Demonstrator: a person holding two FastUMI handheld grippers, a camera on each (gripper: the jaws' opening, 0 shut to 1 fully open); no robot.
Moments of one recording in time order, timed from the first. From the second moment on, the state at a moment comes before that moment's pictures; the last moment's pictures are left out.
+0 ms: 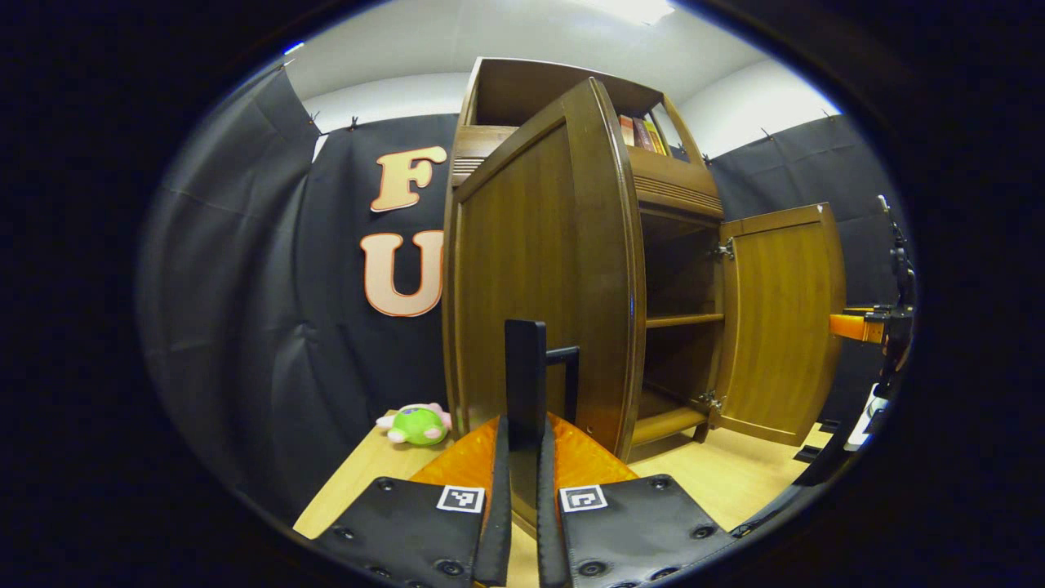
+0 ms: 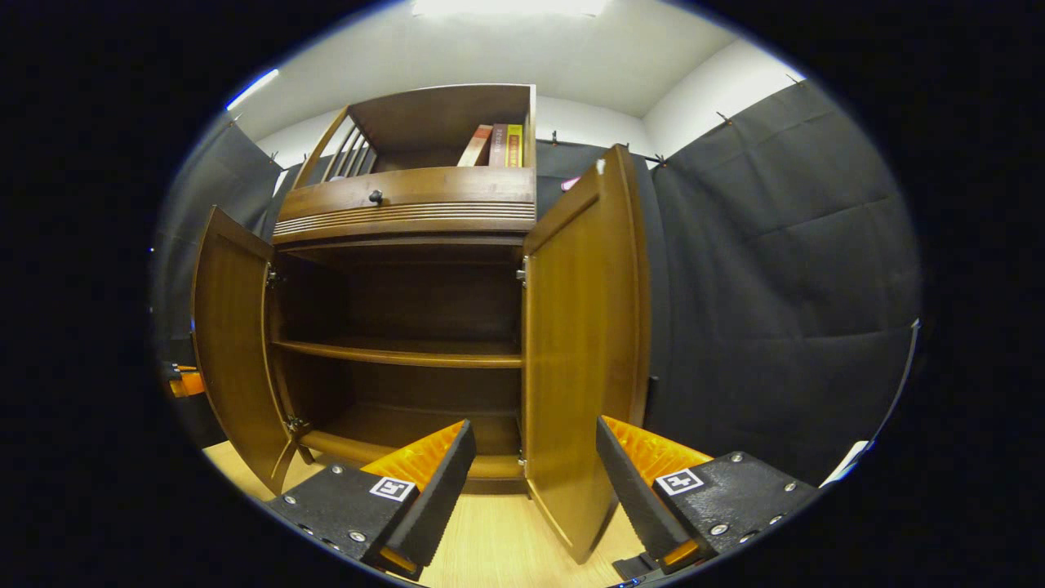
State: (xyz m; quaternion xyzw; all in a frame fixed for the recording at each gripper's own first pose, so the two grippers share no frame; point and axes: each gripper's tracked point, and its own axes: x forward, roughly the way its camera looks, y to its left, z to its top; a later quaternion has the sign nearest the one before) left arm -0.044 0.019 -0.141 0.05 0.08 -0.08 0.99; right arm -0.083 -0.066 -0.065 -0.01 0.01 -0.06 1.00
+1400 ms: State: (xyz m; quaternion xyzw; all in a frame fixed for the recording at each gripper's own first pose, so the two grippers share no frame) left arm -0.095 0.023 -0.071 0.01 0.06 -0.05 1.00; right arm -0.024 -0.019 -0.077 0.01 0.02 0.02 1.00
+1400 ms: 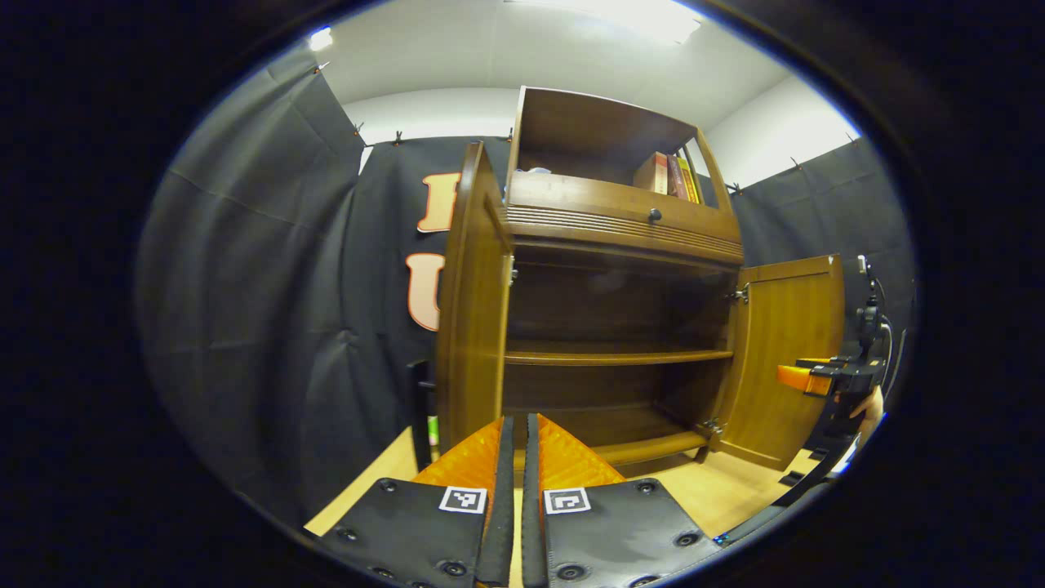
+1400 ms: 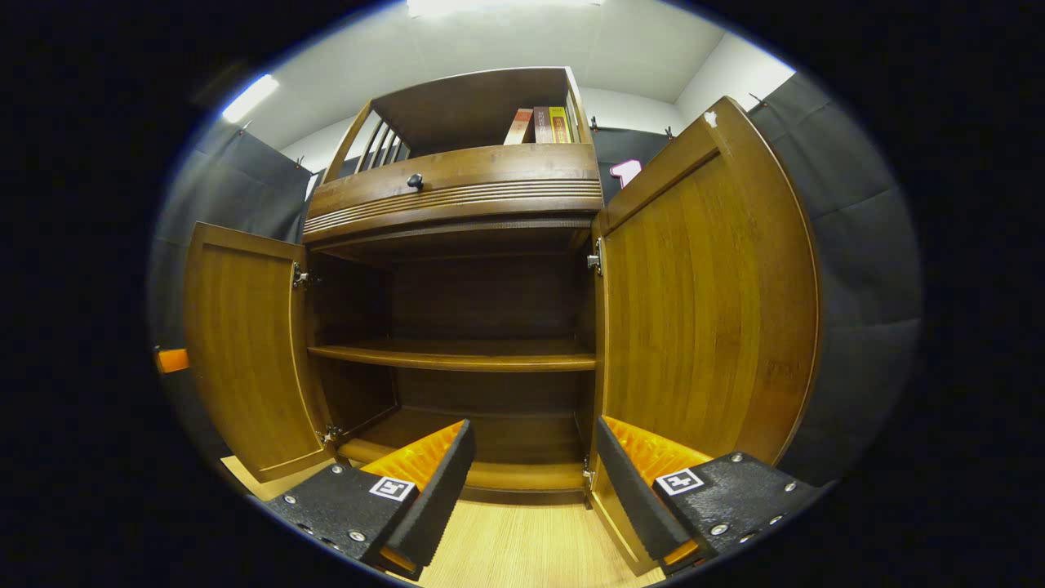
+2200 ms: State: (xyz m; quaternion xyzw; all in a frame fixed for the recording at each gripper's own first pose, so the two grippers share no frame) left arm -0.014 -0.089 -0.049 0.06 0.04 -0.07 1.00; right arm -0.030 -0.061 -0.049 0.01 0.00 0.00 1.00
